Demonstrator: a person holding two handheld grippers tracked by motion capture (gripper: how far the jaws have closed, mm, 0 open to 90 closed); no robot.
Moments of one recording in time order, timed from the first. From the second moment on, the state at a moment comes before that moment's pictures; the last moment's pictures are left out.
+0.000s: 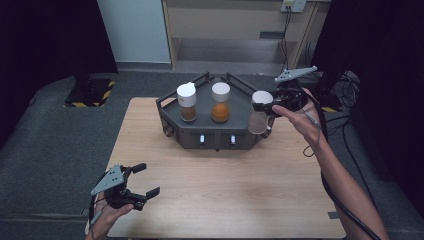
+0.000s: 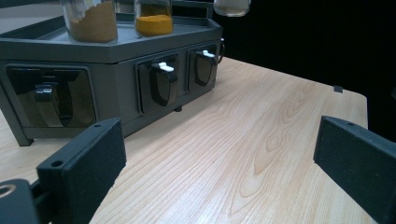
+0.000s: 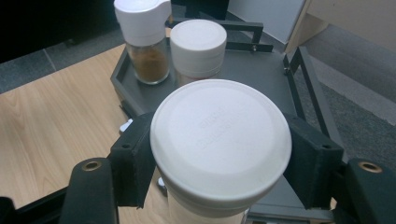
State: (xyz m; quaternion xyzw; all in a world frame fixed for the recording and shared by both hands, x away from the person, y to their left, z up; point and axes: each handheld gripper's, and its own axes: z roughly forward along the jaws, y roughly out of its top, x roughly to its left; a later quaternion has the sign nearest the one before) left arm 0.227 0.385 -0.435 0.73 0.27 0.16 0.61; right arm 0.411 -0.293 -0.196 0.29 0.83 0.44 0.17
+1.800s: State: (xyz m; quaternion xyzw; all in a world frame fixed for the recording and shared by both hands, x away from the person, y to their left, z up) left arm 0.225 0.388 -0.435 0.73 0.27 0.17 0.61; right arm 0.471 -0.254 -0.226 0.38 0.81 0.40 0.20
